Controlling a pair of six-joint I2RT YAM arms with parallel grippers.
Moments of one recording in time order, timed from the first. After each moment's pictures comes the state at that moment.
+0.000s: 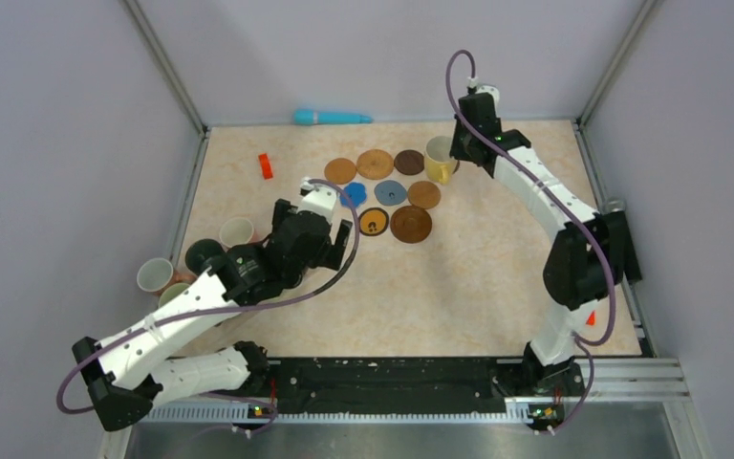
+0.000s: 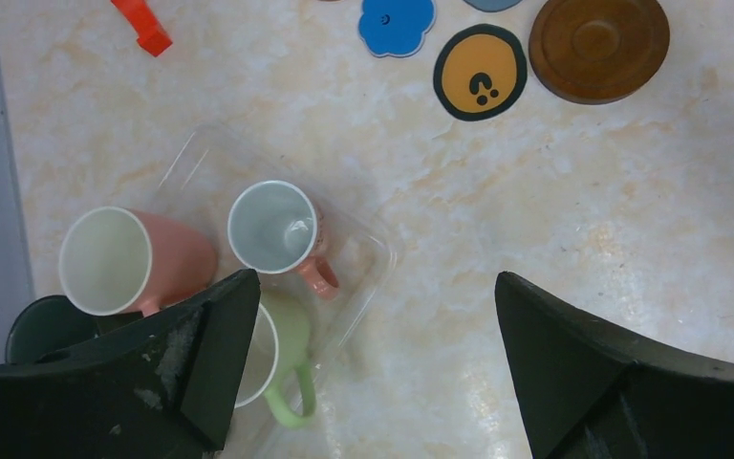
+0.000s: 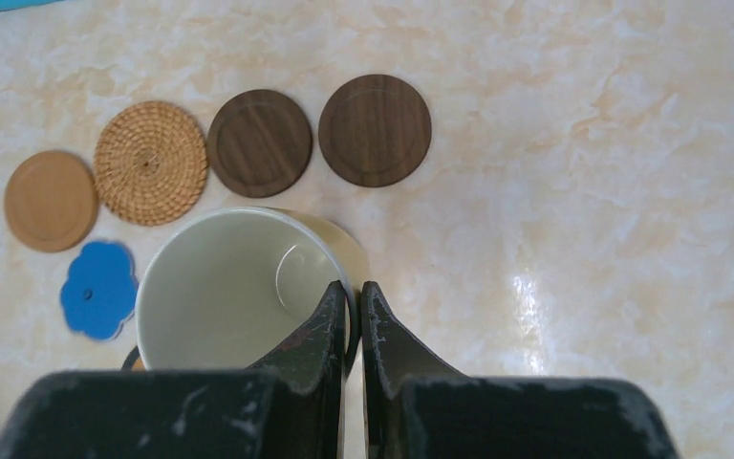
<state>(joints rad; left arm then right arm) -0.91 1.01 1.06 -0.72 -0.60 -0.26 0.37 1.75 1.61 -0.50 0.27 0.38</state>
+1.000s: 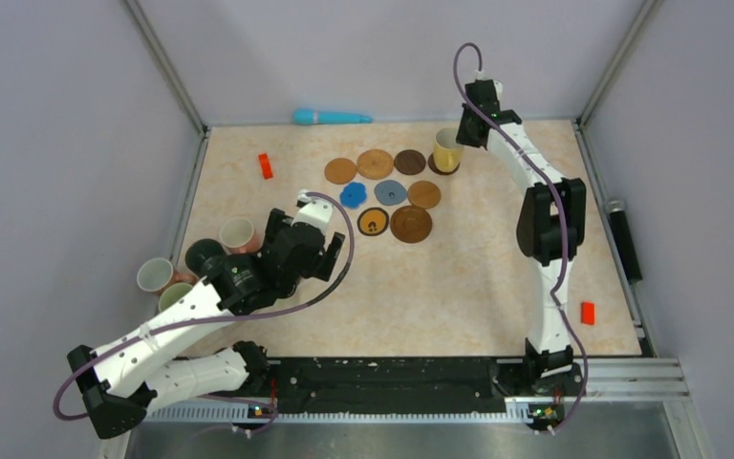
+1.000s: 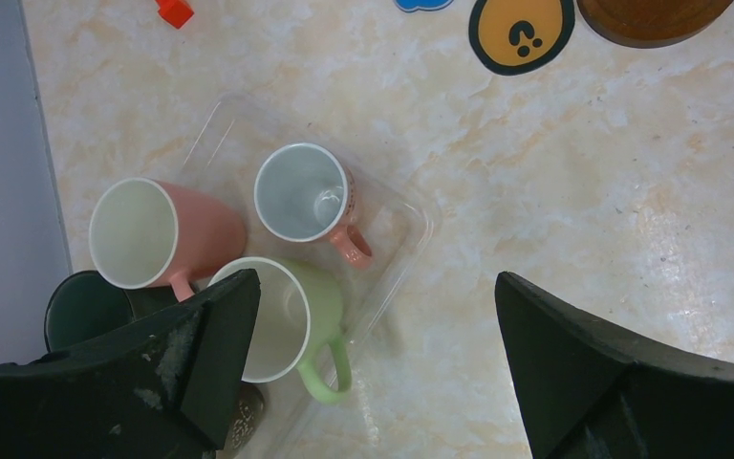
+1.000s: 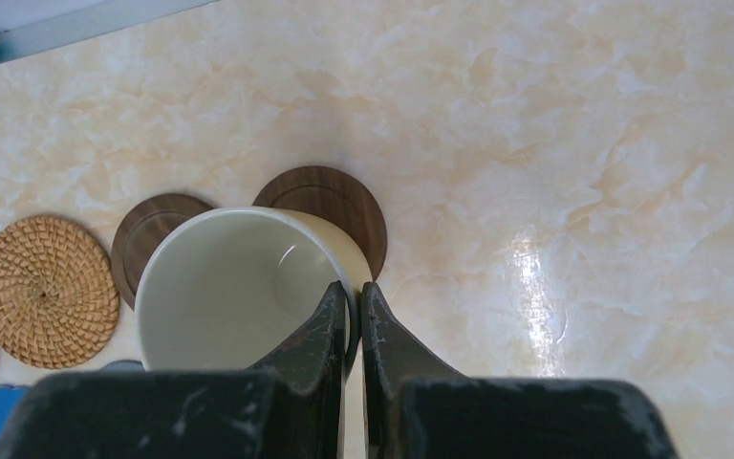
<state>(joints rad) -0.91 0.93 0.97 -0.76 -0.62 -0.21 0.23 2.20 2.03 -0.56 0.21 0.38</state>
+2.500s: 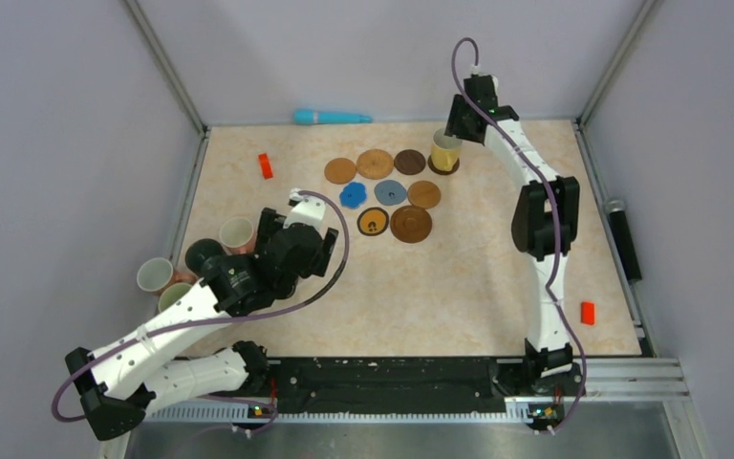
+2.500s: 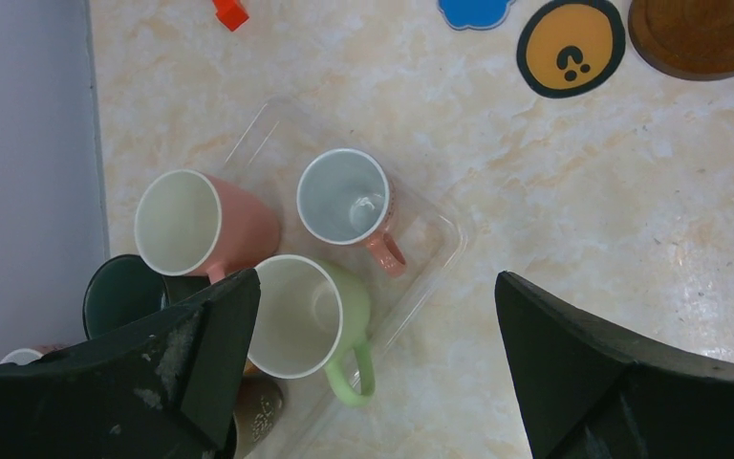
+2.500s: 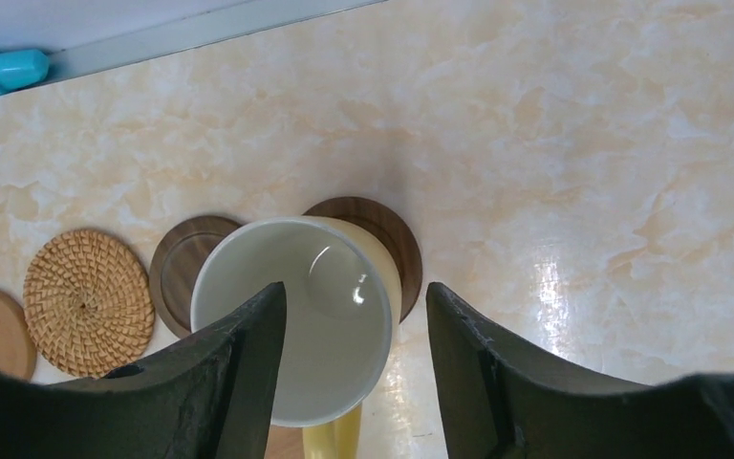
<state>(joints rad) -0.91 0.92 0.97 -0.77 -0.71 -0.22 0.23 2.29 2.15 -0.56 0.16 0.37</state>
